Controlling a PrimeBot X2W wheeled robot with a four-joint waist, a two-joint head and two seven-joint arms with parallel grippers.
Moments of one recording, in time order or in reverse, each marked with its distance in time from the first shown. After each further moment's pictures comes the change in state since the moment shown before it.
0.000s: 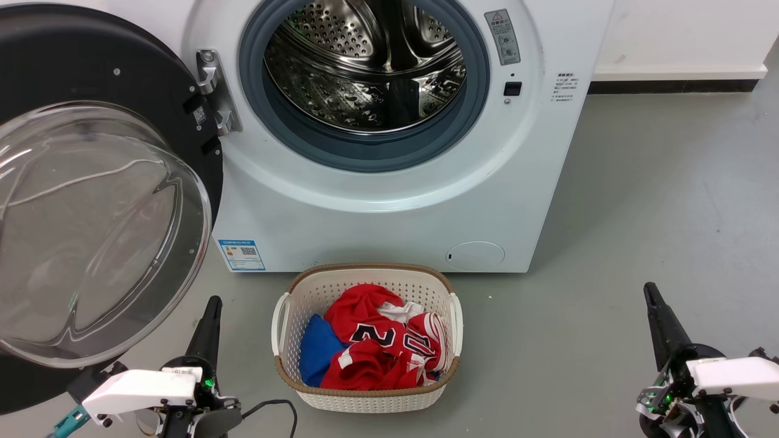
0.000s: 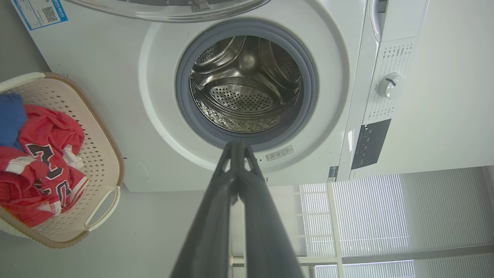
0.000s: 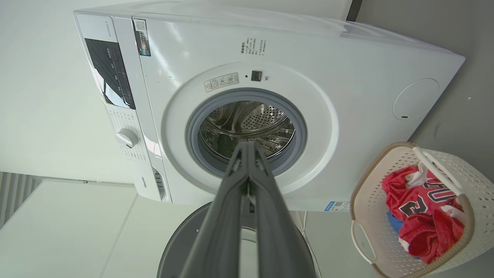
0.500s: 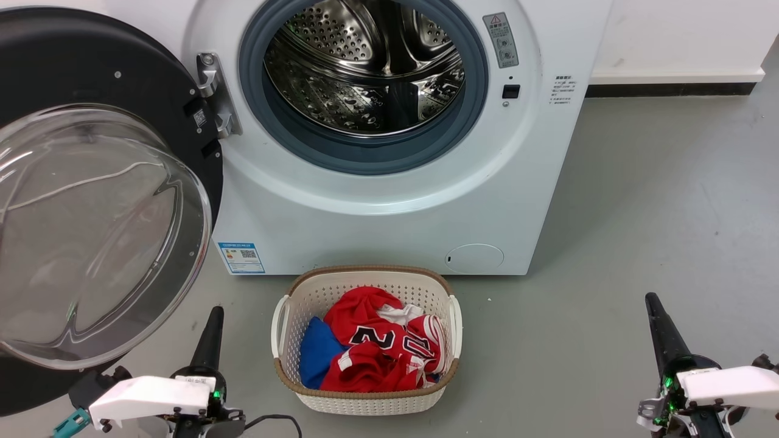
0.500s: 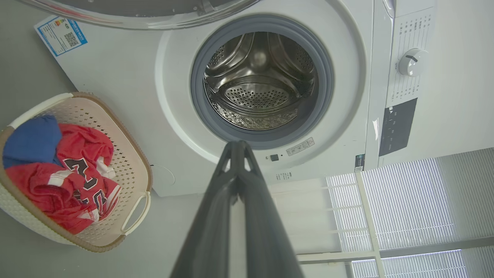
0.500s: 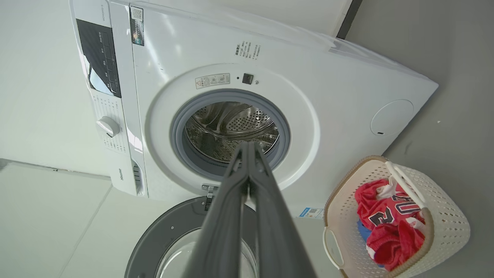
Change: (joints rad) left arm 0.029 0.000 -0.017 -0.013 0.142 0.010 -0.034; right arm 0.029 0.000 0.009 -0.019 -0.130 0.000 -0.036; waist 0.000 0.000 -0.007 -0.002
